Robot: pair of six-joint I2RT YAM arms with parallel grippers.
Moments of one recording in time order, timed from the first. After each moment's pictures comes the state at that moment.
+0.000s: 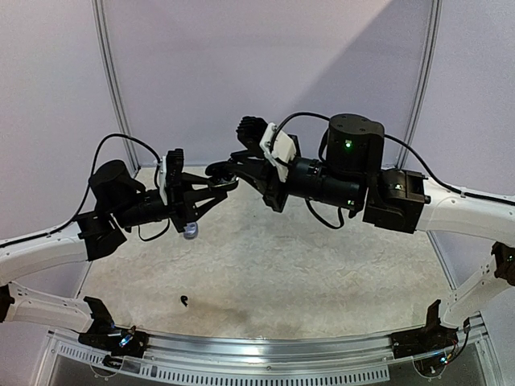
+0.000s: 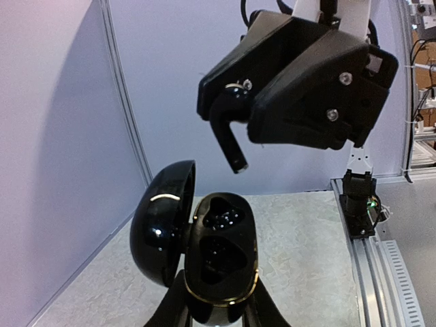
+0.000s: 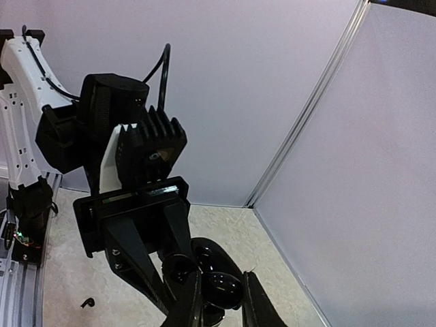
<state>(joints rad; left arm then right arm) -0.77 1.05 0.70 0.44 0.51 0.14 1.20 1.48 1.40 0.06 0.05 -0.40</state>
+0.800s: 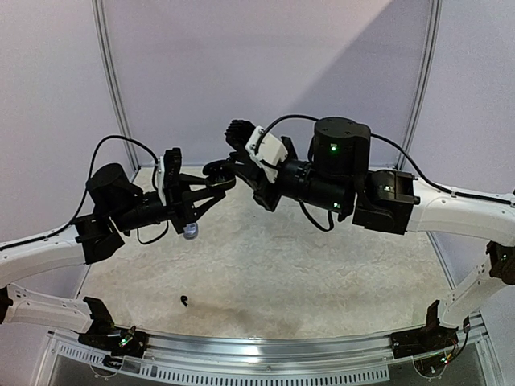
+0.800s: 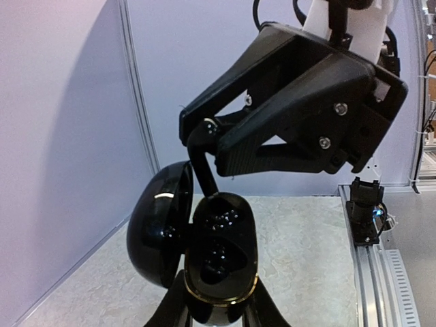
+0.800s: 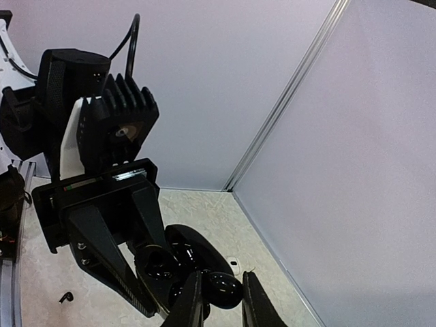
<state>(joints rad) -0.79 1.03 0.68 0.44 0.44 0.09 1.22 1.53 1.43 0.05 0.18 -0.43</state>
